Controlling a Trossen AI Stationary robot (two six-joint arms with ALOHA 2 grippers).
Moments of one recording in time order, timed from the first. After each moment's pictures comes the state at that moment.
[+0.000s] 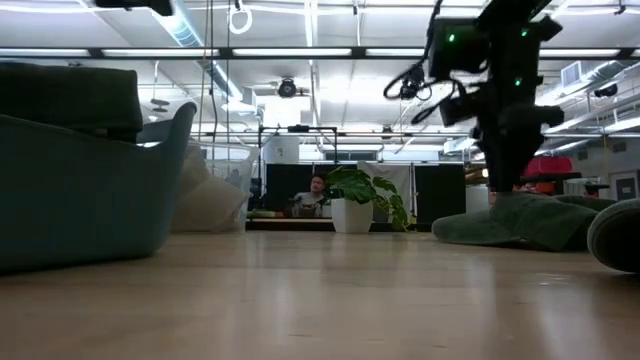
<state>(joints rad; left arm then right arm) -0.53 1.49 1.34 -0.88 -0.26 -1.01 -0.15 1.41 0.89 -0.94 0.12 0.04</state>
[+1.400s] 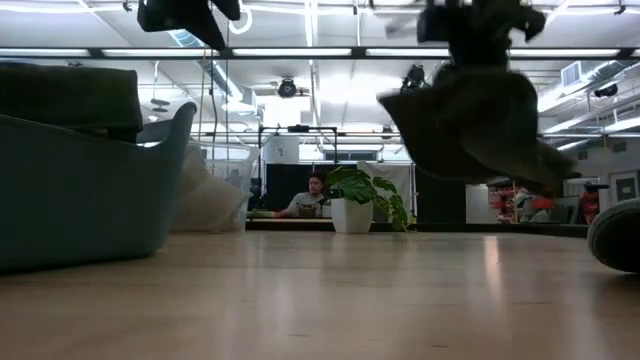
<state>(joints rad) -0.37 1.49 1.35 -0.88 -0.29 -0.97 -0.09 1.36 1.17 -0.99 -0.05 -0.15</state>
